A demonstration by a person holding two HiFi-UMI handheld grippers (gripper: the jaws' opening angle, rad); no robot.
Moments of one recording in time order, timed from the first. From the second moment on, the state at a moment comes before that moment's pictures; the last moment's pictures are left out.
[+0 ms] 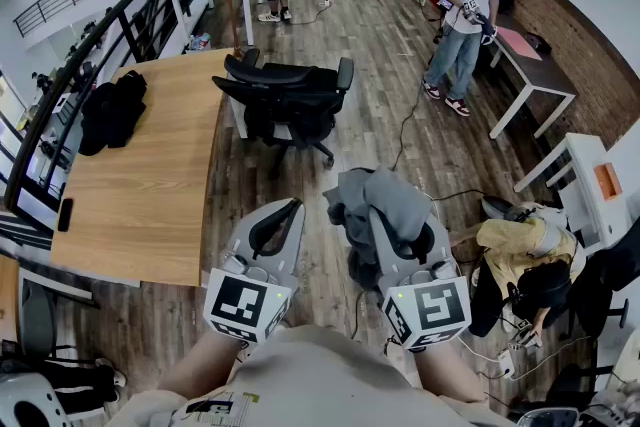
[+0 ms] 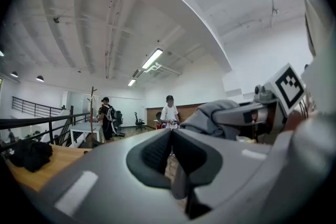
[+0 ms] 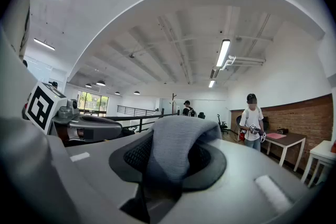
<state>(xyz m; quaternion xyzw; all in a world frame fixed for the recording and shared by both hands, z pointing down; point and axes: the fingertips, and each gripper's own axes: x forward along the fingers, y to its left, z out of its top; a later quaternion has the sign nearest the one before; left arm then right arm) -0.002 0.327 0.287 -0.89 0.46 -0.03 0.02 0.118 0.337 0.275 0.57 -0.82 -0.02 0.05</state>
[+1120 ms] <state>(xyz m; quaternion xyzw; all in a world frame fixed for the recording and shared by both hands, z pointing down) 0.033 0.336 0.310 -0.86 0.51 -0.04 0.00 0.157 0.337 0.299 0.51 -0.86 0.01 0.04</state>
